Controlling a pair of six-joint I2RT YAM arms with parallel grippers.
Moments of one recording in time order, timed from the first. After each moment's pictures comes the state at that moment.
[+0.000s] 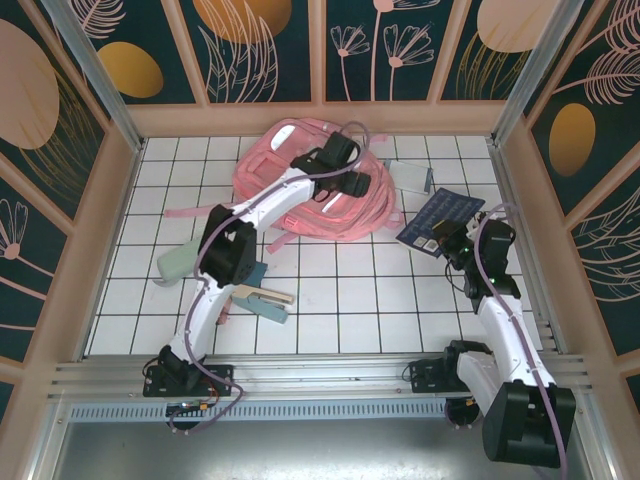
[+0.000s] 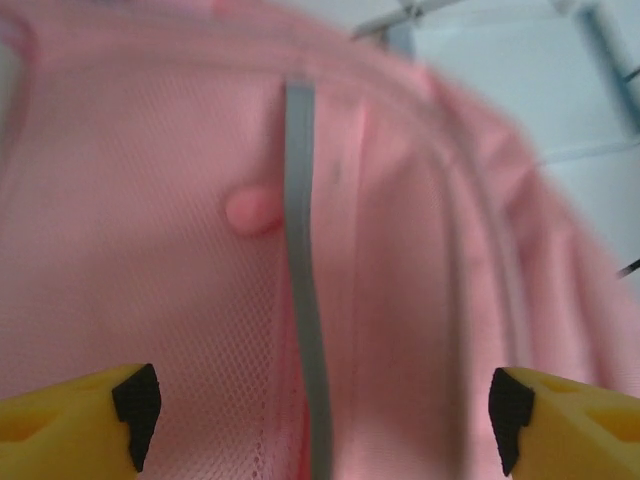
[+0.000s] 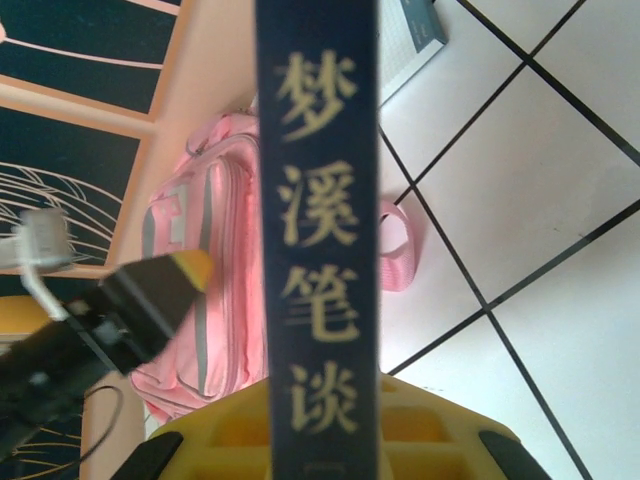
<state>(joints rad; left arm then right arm) -0.67 2.41 2.17 -0.61 -0.03 -0.22 -0.09 0.88 0.48 -0.10 -0.38 0.93</state>
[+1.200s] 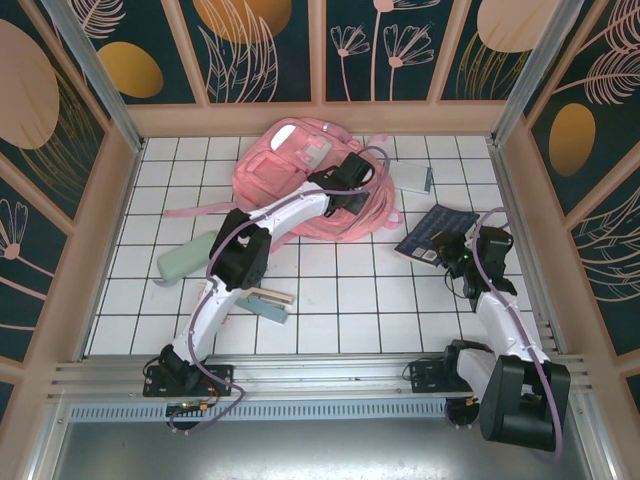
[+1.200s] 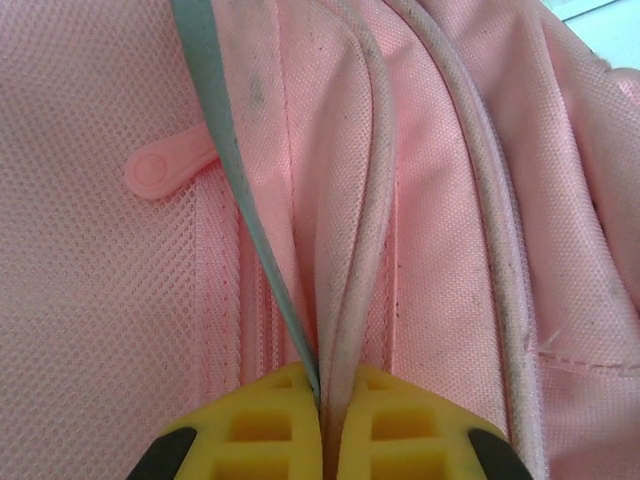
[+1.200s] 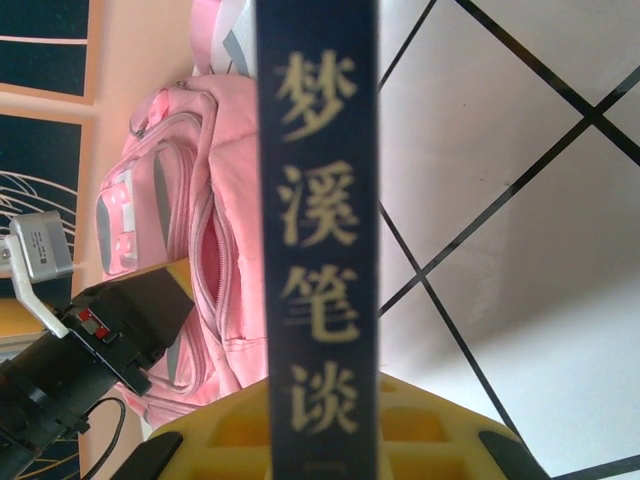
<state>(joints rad) -0.73 2.44 2.12 -0.60 -0.15 -0.10 -0.15 0.97 0.40 -0.03 -0.48 0.95</state>
